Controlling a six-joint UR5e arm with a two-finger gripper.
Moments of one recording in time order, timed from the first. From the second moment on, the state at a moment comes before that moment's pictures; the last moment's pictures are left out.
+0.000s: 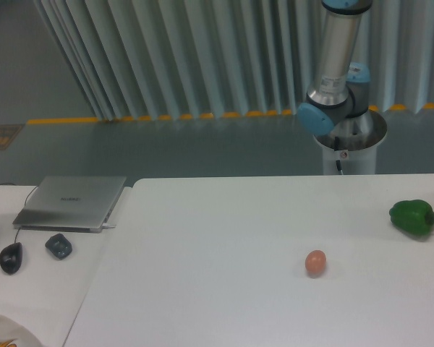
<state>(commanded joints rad) 3.12 -1.83 -1.61 -1.14 1.53 1.70</state>
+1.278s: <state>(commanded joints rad) 3.15 -1.96 -1.64 -1.00 1.41 1.34</state>
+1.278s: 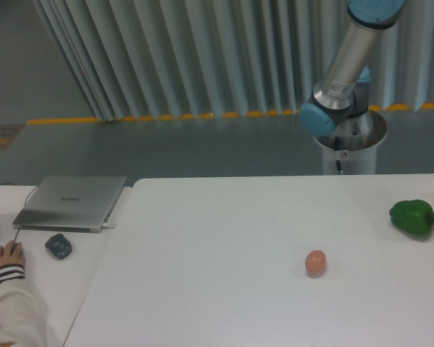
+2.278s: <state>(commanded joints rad) 3.16 -2.00 -1.65 -0.98 1.42 1.33</state>
